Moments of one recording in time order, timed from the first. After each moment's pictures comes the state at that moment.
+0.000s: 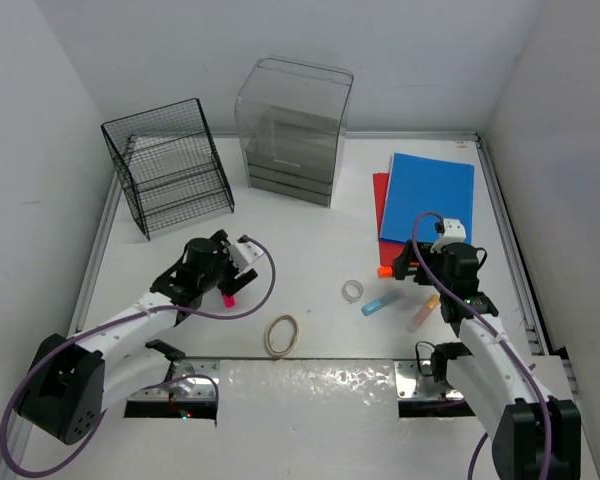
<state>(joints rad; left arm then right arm) -0.43 1.02 0.36 0.03 0.05 0.58 0.05 0.78 0.25 -0.01 -0.11 0.20</state>
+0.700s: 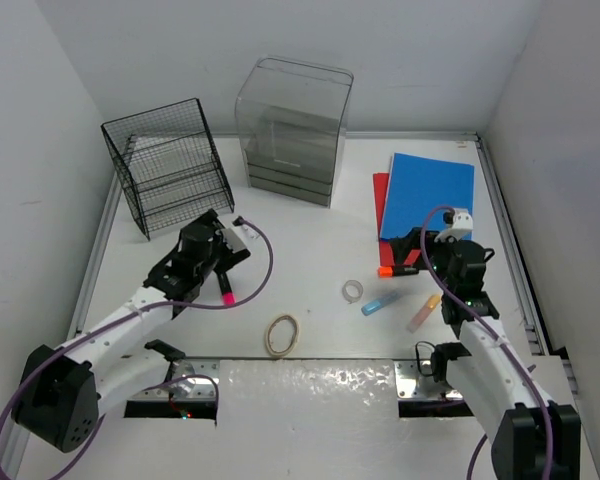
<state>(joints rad) -0.42 0.97 0.47 0.00 -0.19 0.71 0.05 0.75 0.24 0.20 -0.18 0.29</state>
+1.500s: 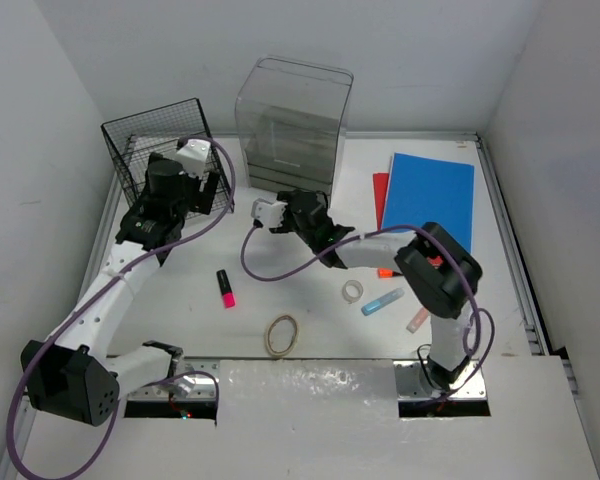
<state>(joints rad) -0.22 1.12 0.99 -0.28 -0.26 0.28 0.78 1.87 1.03 0.46 0.25 -0.92</state>
